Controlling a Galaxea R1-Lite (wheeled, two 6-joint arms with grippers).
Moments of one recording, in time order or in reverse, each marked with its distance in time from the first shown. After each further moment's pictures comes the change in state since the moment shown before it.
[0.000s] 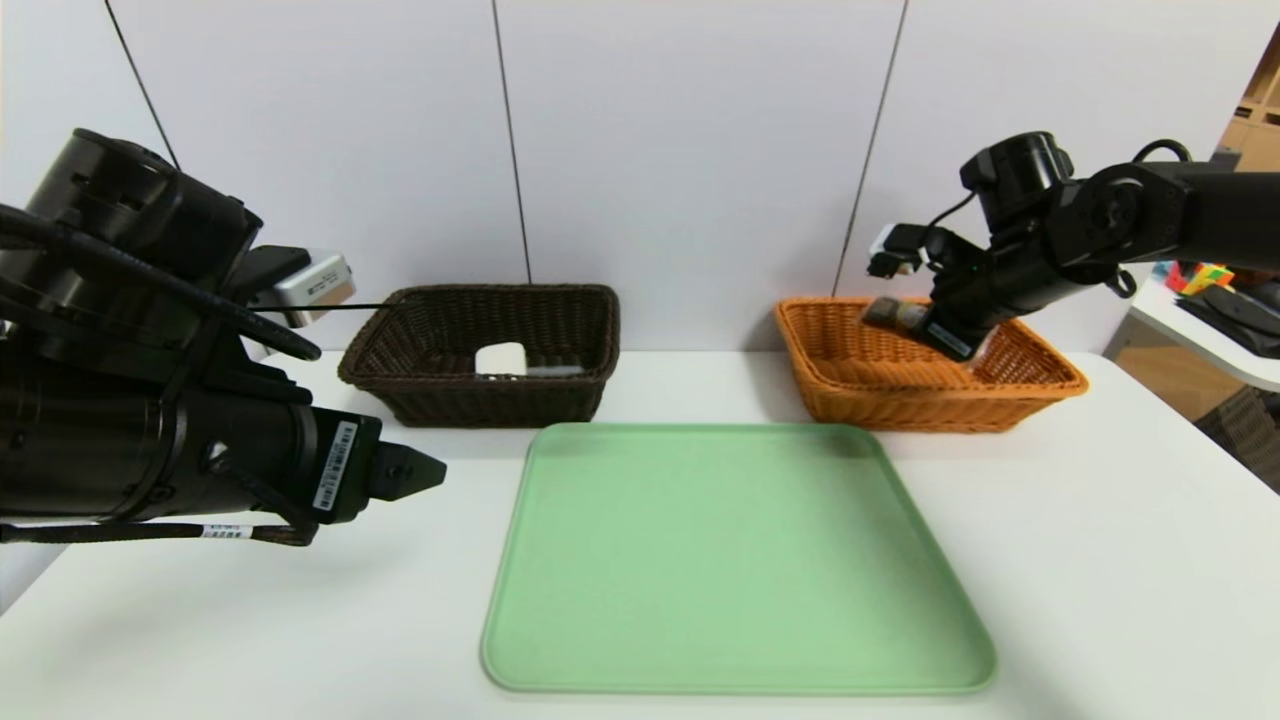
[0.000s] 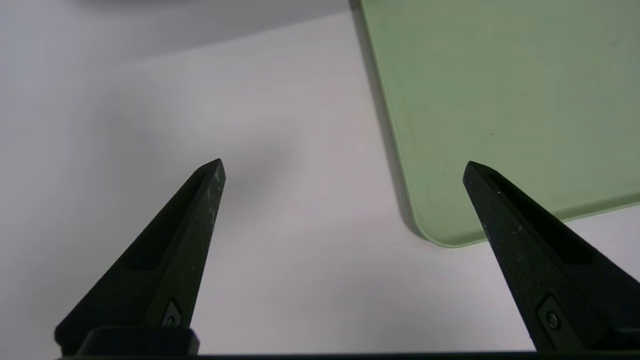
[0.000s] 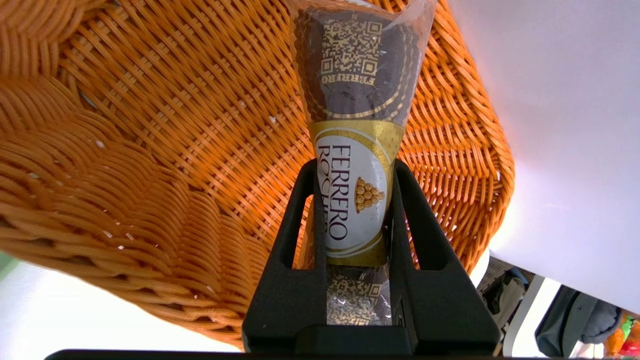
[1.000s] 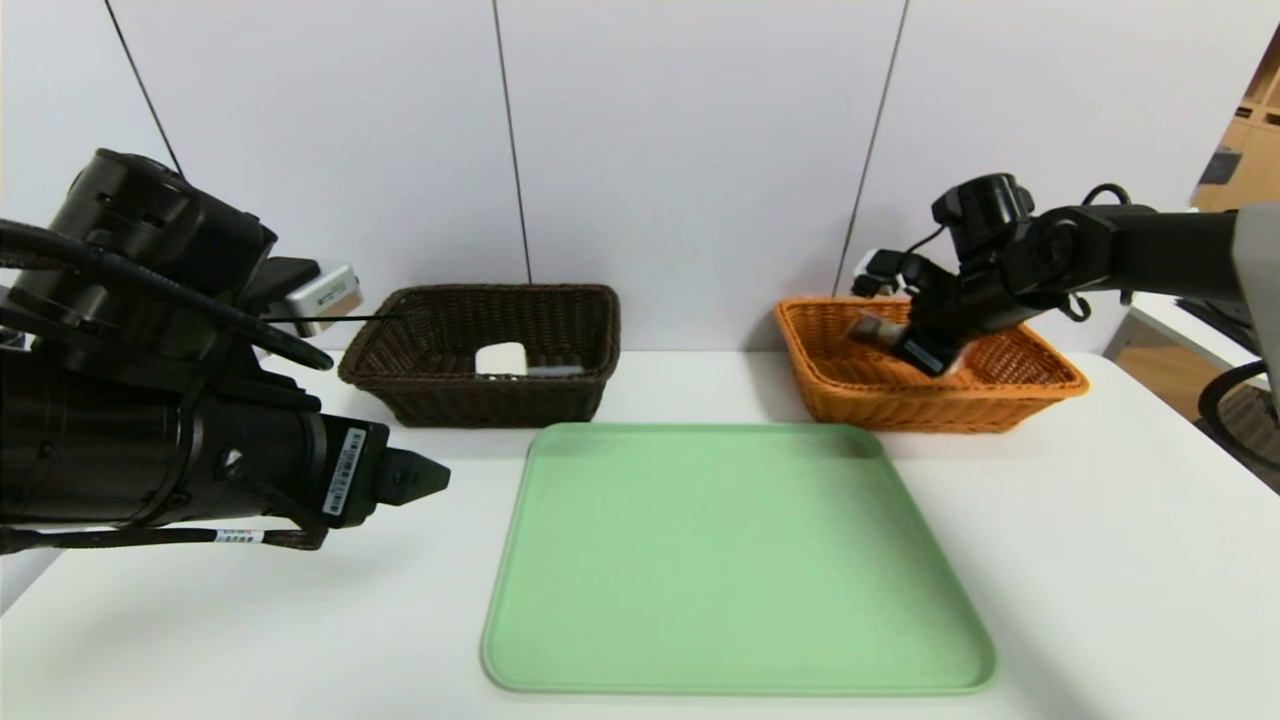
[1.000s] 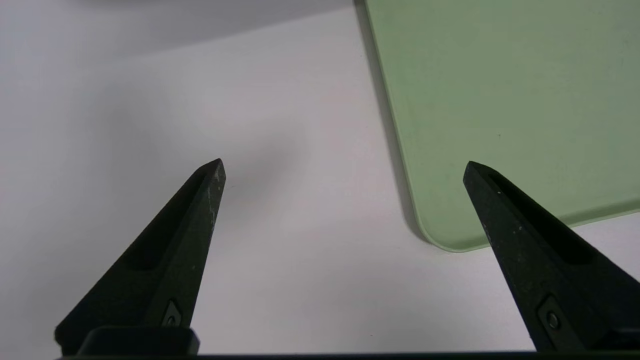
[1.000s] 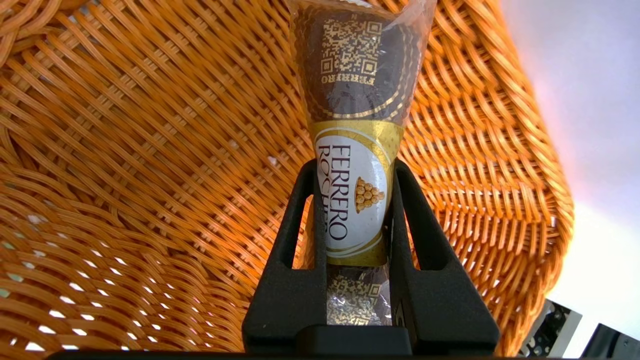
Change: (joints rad) left arm 0.006 0.009 0.027 -0.031 -0.003 0.000; right arm -0.021 0.129 -0.059 -0.046 0.031 0.023
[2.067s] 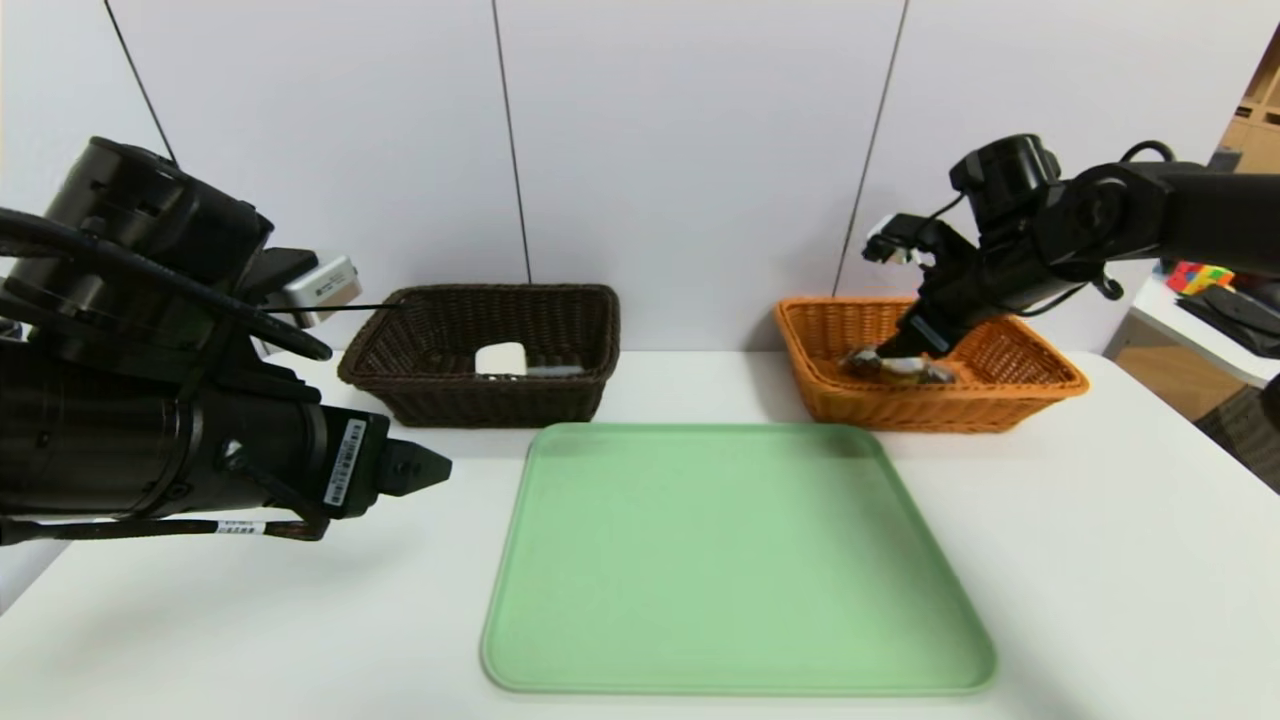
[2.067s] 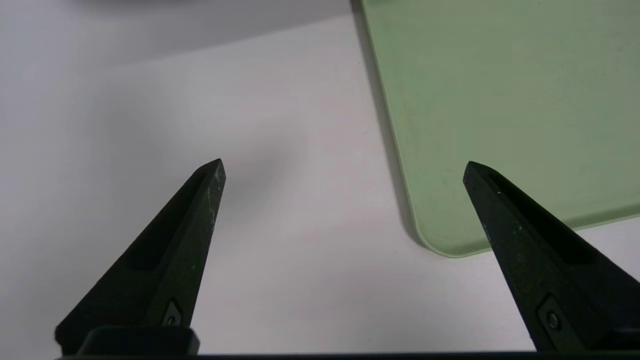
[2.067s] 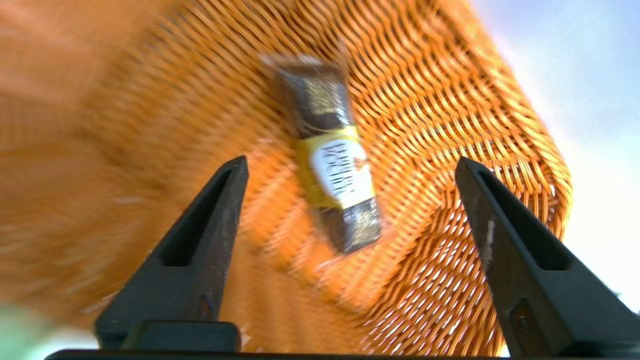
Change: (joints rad) left arm -0.001 0.000 -0.013 -0.003 0.004 -0.001; right arm 0.027 -0.091 -0.001 0.078 0.036 0.142
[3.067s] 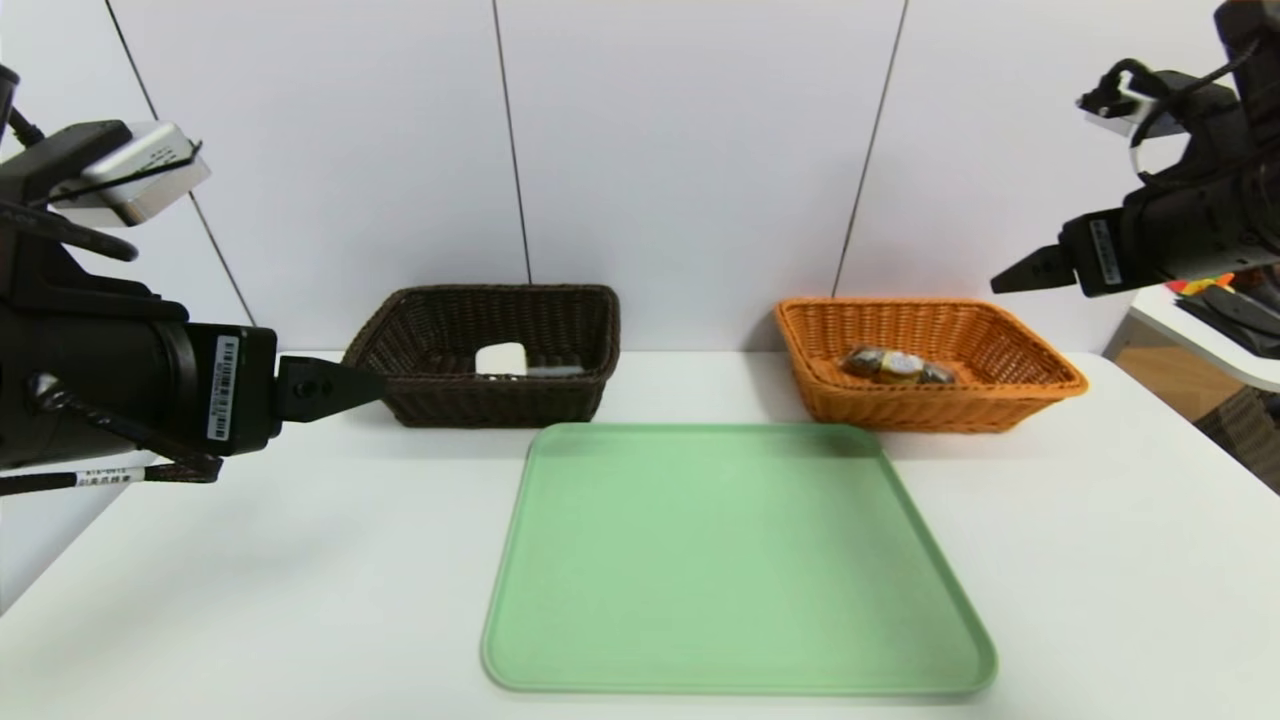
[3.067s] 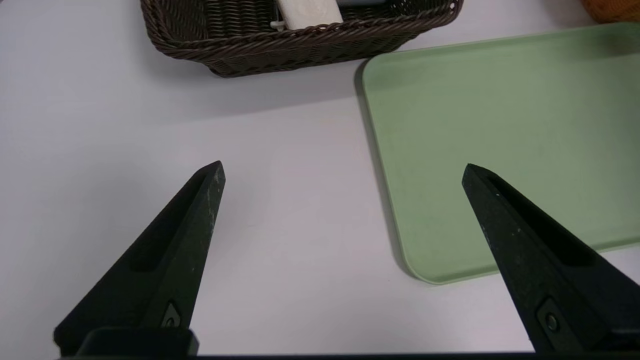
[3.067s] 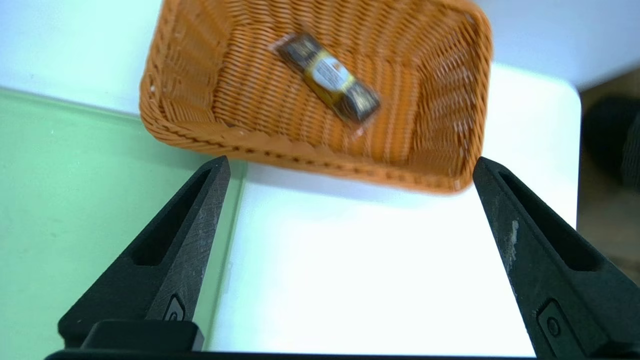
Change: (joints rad) left arm 0.002 -0.139 -0.068 0.001 0.066 -0.005; right arm -0.004 -0.484 0.259 0.104 -0.067 0.565
